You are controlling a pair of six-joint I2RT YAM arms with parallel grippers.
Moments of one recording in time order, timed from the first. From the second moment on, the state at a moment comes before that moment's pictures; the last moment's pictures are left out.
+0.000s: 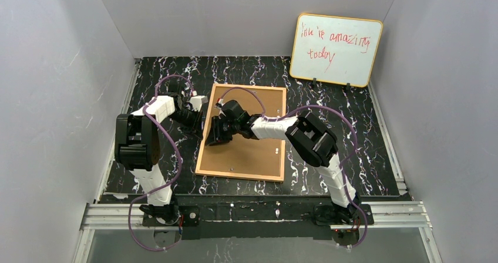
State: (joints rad) left arm -0.05 1.81 1.17 -0.80 0.50 0.30; right arm 0.94 2.21 1.48 0.07 -0.41 0.83
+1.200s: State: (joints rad) left arm -0.05 1.81 1.17 -0.80 0.51 0.31; right arm 0.90 2.30 1.59 0.06 -0.59 0.76
